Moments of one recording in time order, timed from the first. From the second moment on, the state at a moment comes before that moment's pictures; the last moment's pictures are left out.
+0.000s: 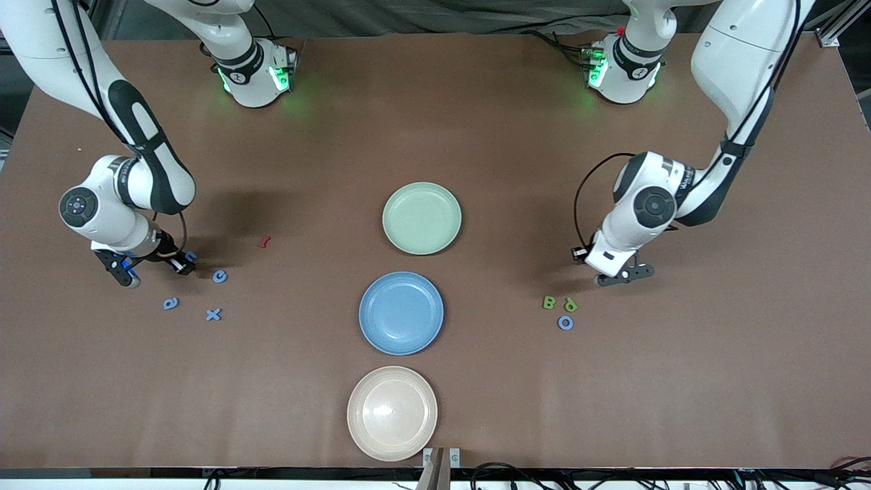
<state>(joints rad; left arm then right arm) 0.03 0.47 -0.34 -2.12 0.23 2.52 -0.67 -0.10 0.44 -0.10 -2.22 -0.01 2.65 0.59</state>
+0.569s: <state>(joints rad) -0.10 0.46 -0.49 -2.03 0.23 2.52 -0.90 -0.10 0.44 -0.10 -2.22 -0.01 2.65 0.58</state>
